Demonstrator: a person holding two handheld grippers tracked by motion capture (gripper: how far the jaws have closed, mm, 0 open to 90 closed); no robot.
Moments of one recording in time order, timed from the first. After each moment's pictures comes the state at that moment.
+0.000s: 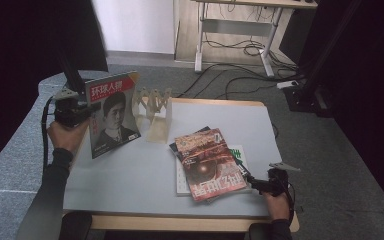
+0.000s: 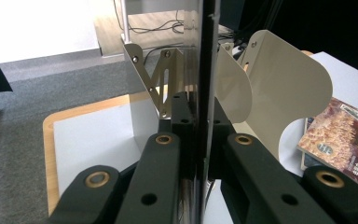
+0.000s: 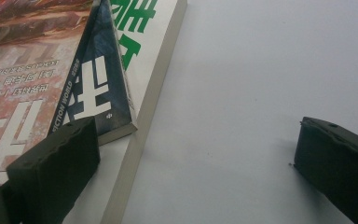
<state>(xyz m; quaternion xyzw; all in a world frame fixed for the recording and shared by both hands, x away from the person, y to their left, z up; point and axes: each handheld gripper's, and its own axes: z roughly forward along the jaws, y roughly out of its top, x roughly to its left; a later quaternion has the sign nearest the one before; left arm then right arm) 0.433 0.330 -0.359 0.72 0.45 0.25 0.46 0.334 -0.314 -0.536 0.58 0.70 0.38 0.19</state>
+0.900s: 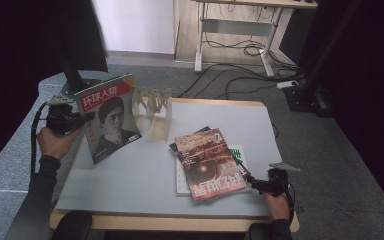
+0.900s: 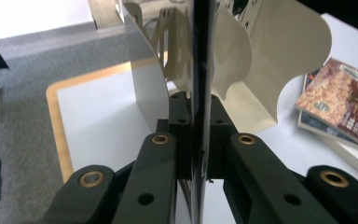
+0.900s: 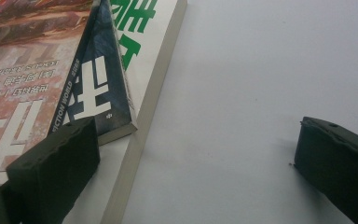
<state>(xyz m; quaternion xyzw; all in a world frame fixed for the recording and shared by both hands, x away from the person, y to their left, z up) 0.414 0.345 -0.360 0.76 0.46 0.22 0.41 0.334 -0.314 -0.536 0.58 0.70 0.38 0.19</state>
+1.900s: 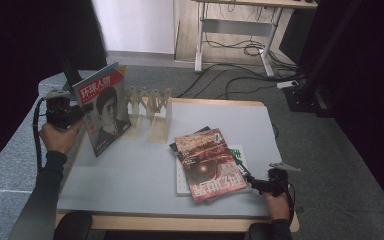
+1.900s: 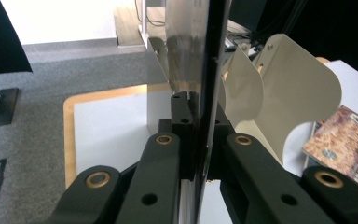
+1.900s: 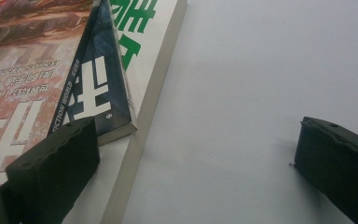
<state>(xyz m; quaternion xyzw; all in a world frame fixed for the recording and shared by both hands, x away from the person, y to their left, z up) 0.422 0.336 -0.346 0.70 0.50 0.25 0.45 0.334 -0.314 -0.537 0.58 0.70 0.38 0.19</state>
